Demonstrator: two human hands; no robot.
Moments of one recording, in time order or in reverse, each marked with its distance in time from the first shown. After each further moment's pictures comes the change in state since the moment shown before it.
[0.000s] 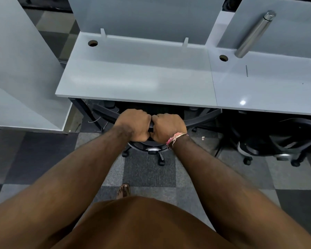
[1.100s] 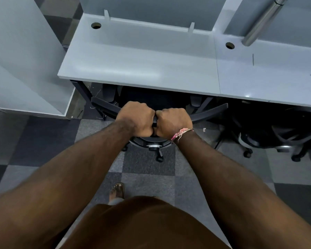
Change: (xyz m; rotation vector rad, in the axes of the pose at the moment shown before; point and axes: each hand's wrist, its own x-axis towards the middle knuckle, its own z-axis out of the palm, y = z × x) left_hand -0.037 0.032 0.016 0.112 0.037 0.001; right_hand -0.048 -0.013 -0.002 -0.035 0.036 -0.036
